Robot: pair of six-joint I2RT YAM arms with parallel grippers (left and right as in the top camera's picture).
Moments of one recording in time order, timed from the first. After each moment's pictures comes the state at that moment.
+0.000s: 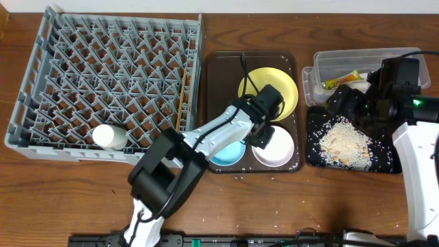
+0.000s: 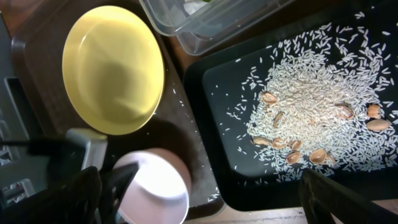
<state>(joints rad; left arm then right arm) -0.76 2.05 1.42 -0.71 0.12 -0.22 -0.10 1.40 1.25 -1.03 -0.21 0.46</state>
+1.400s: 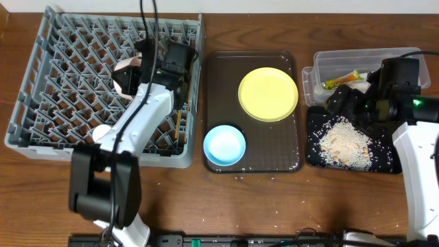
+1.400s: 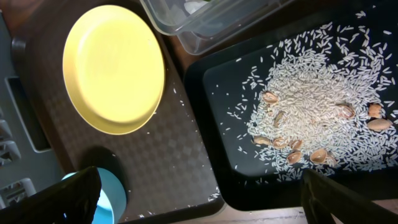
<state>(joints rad) -0.28 1.83 1.34 -0.70 -1.27 -0.15 -0.10 1.40 1.25 -1.03 -0.22 0.46</state>
